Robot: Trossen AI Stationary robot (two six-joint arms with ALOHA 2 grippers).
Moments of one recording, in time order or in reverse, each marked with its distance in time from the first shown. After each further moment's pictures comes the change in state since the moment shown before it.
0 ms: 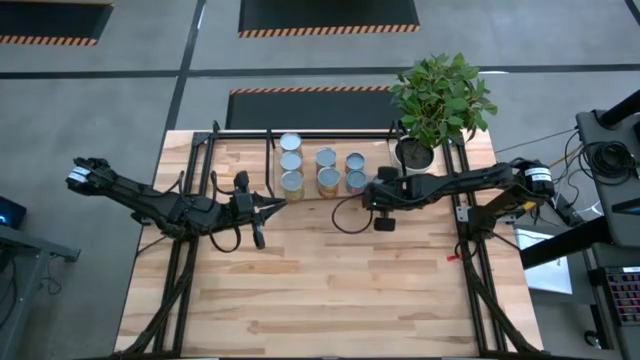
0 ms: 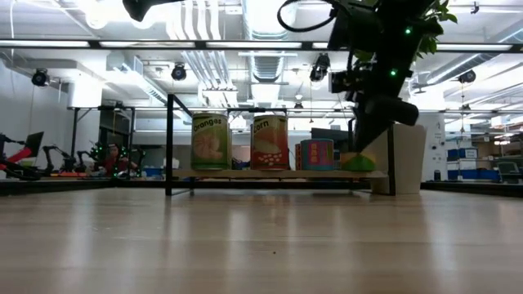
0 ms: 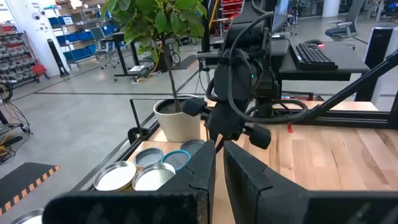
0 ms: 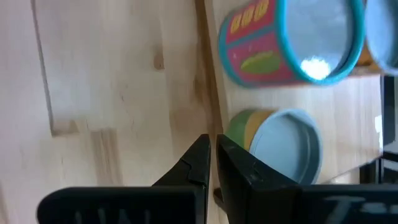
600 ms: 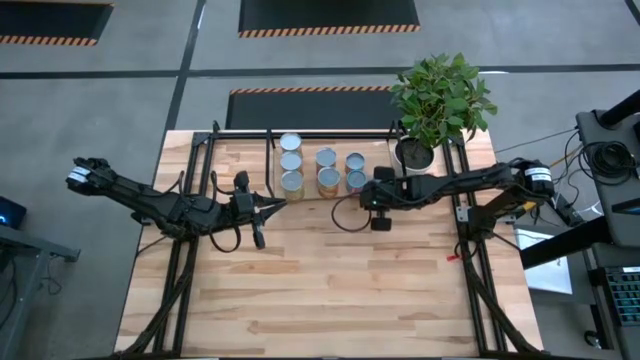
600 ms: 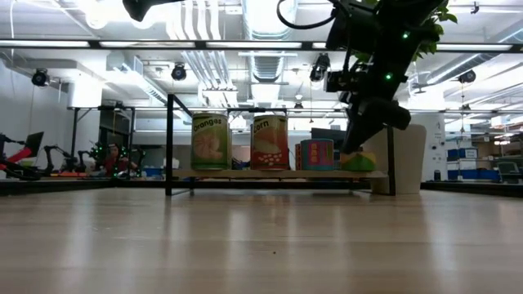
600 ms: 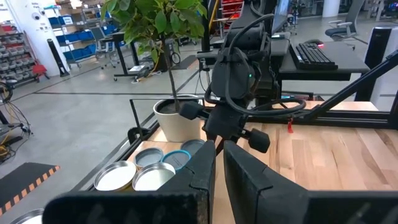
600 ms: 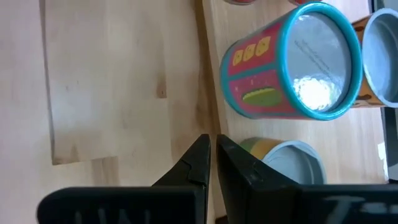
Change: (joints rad) left arm 0.000 0.000 0.000 0.000 0.000 0.000; right arm -0.014 0.001 -0.034 0.130 -0.019 -0.050
